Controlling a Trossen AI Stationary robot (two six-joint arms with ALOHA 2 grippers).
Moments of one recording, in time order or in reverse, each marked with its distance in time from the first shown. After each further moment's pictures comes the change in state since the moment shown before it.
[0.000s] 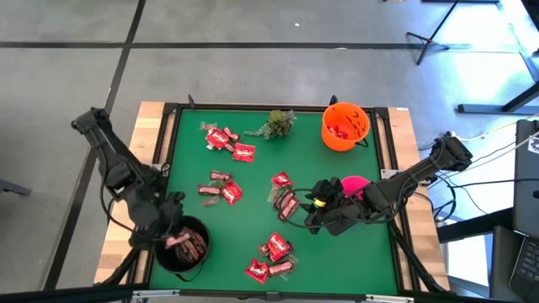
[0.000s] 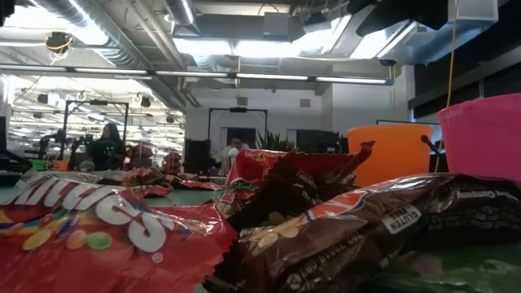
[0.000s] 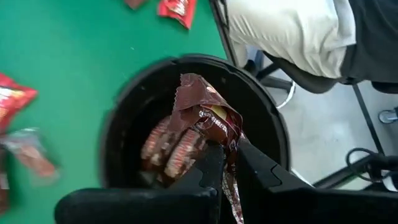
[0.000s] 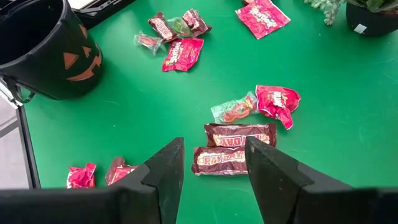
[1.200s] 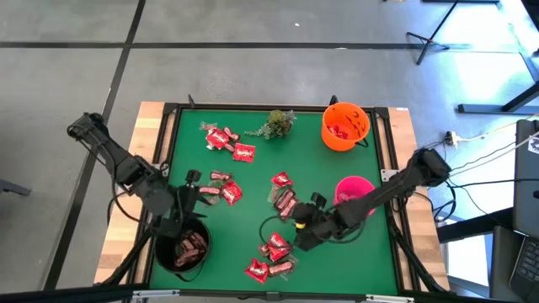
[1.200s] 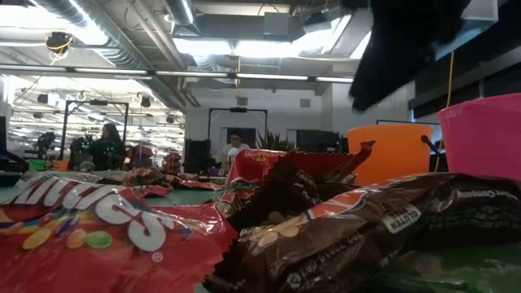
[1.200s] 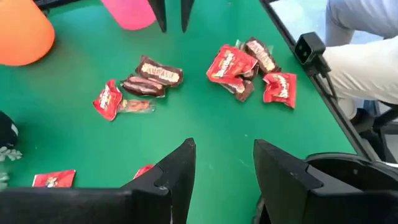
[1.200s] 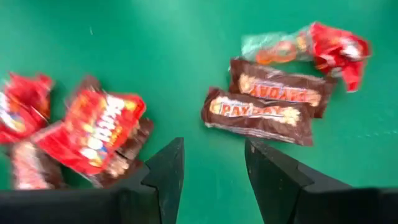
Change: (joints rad) left arm 0.173 0.050 0.068 0.072 -0.344 0.419; right arm -0.003 0.268 0.001 0.088 -0.189 -0.186
